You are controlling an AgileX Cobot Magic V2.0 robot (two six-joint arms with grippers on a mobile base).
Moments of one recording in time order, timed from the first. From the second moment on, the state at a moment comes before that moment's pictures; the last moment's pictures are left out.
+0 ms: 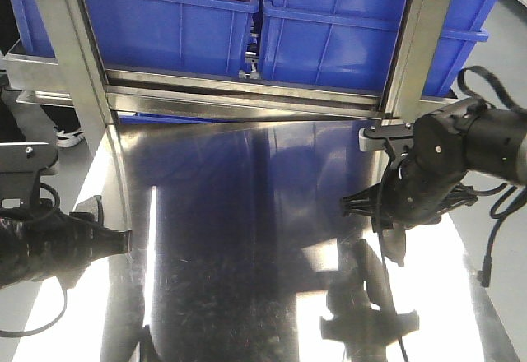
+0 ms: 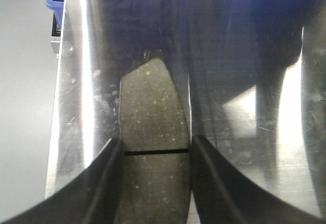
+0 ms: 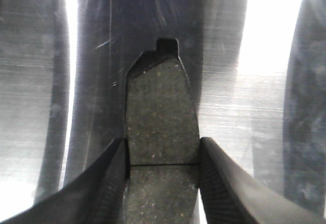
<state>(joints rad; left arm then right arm) -0.57 1.17 -0.71 0.60 0.64 -1.03 0.31 1.72 -1.17 -0.18 0.81 0.35</state>
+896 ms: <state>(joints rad) -0.57 1.17 -0.71 0.60 0.64 -1.03 0.31 0.95 -0.66 -0.17 0.47 0.30</state>
